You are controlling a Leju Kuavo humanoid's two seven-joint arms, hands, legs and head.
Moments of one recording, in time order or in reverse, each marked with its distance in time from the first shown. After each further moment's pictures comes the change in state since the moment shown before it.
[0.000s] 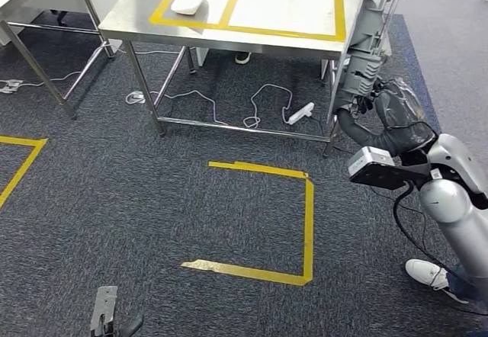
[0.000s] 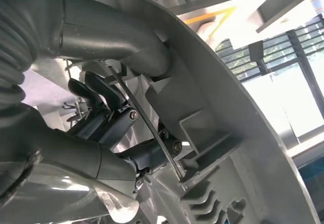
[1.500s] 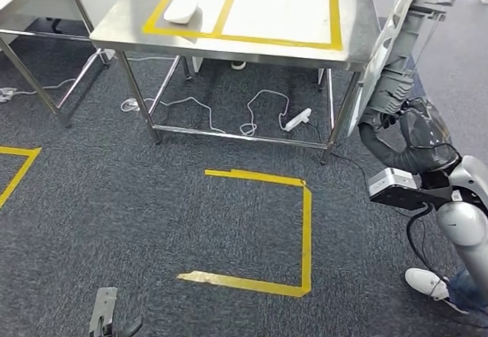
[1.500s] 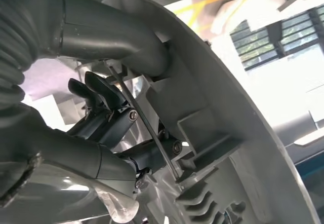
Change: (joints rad) left arm 0.013 0.003 -0.030 0.000 0.003 -0.015 -0.006; right arm 0.129 -0.044 -0.102 -0.075 0.038 -0.039 -0.017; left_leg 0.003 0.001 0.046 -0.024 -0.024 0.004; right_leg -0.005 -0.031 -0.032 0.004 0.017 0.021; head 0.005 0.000
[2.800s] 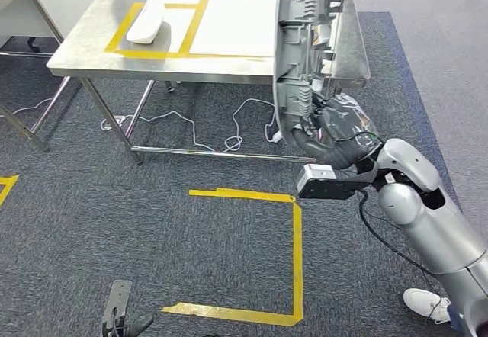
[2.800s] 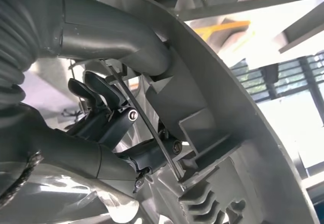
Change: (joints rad) left arm -0.019 -0.010 -0.066 0.000 -0.042 -0.006 0.048; right arm -0.160 0.197 0.202 0.147 0.116 0.124 0.034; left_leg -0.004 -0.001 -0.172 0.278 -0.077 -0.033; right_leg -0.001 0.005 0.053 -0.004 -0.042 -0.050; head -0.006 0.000
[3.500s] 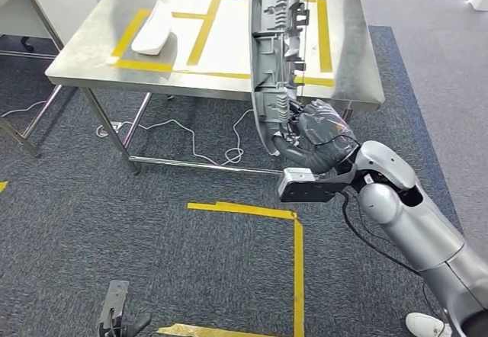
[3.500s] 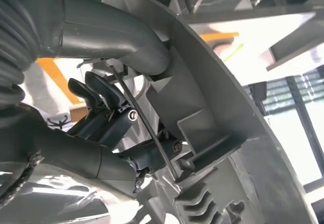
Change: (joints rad) left arm 0.003 -0.007 -0.017 0.000 0.016 -0.004 0.000; right arm -0.037 0.032 0.072 0.067 -0.031 -0.009 -0.001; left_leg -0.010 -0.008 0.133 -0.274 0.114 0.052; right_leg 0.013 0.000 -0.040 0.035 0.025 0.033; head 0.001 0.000
